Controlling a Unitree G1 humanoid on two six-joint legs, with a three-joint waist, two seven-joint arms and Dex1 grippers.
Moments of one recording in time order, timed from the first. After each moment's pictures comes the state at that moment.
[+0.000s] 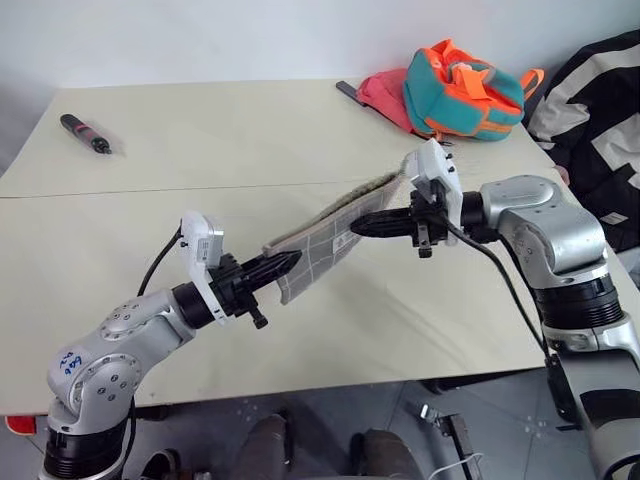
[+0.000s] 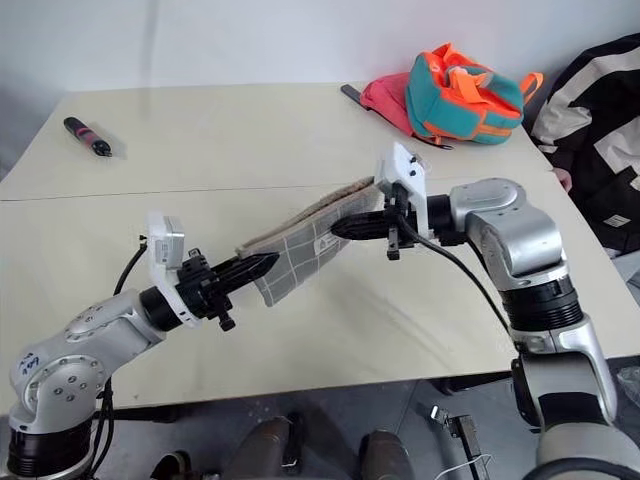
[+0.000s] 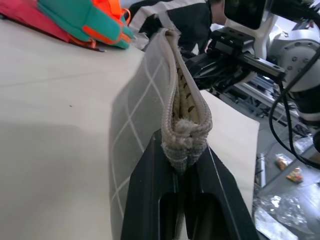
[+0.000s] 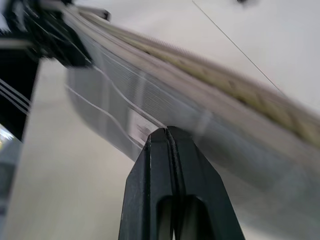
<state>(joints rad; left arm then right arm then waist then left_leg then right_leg) -0.19 0.53 0.20 -0.60 -1.04 0.84 -0.37 -0.88 -0.66 0.16 0.06 0.41 0.60 1.25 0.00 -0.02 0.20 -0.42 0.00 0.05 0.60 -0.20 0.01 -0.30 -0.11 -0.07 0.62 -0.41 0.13</state>
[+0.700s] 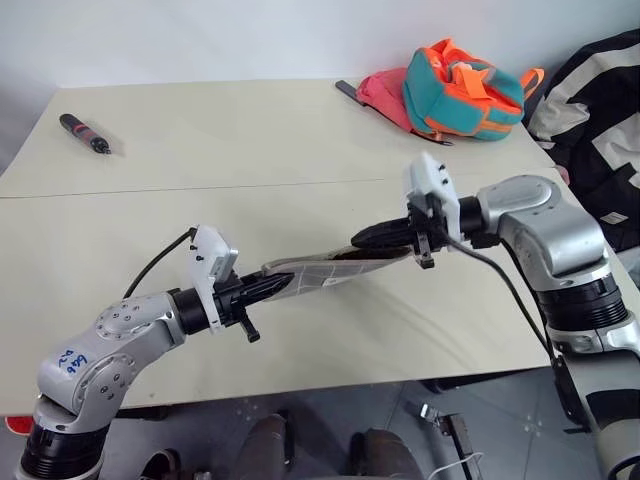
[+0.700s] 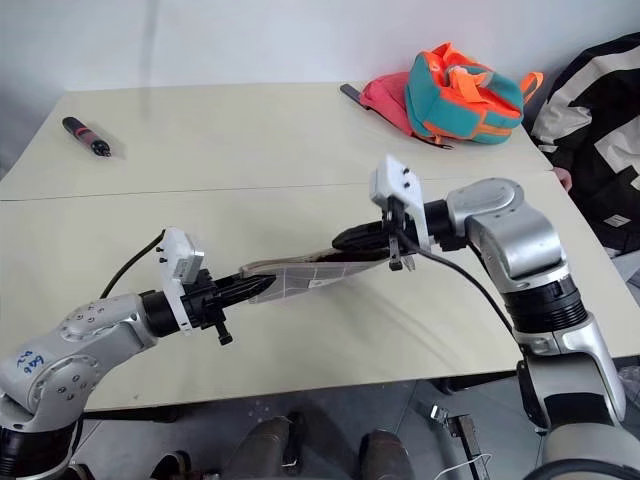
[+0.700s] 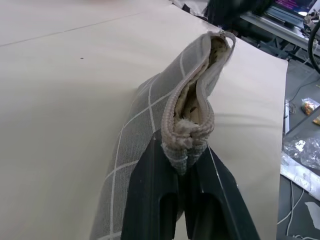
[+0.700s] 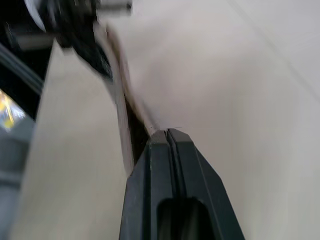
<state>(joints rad) -0.18 0.64 0.12 -0.59 -0.83 0.81 -0.45 -0.86 -0.68 0.22 0.03 0.40 0.59 1.31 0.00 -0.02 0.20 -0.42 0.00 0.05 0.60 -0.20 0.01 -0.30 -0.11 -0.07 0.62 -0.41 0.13</state>
